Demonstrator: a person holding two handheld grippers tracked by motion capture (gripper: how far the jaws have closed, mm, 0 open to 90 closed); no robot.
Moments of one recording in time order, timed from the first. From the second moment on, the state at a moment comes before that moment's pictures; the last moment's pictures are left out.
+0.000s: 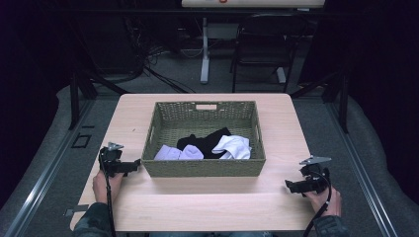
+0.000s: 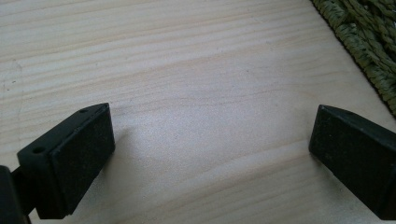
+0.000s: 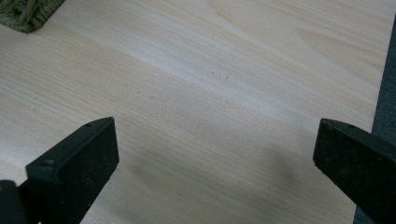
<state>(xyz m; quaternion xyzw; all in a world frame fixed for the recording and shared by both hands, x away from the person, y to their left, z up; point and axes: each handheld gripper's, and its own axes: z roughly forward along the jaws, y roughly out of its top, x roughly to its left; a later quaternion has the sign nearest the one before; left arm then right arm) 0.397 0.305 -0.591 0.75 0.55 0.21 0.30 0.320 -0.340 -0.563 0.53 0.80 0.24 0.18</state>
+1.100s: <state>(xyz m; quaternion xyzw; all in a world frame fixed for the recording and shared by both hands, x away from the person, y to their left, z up) 0.396 0.305 -0.591 0.75 0.55 0.20 0.30 0.334 -0.318 -0.478 0.48 0.83 0.24 0.15</state>
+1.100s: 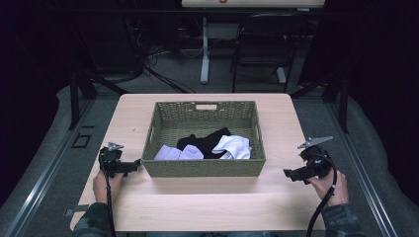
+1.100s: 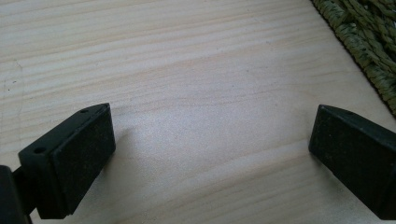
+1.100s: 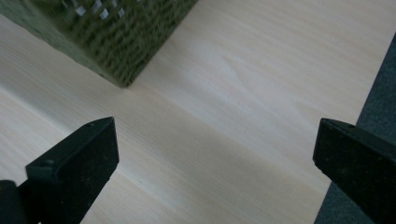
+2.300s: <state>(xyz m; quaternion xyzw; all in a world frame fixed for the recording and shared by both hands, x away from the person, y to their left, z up) 0.396 0.305 -0.591 0.75 0.55 0.21 0.30 0.409 -0.235 -0.369 0.39 0.84 0.33 0.16</state>
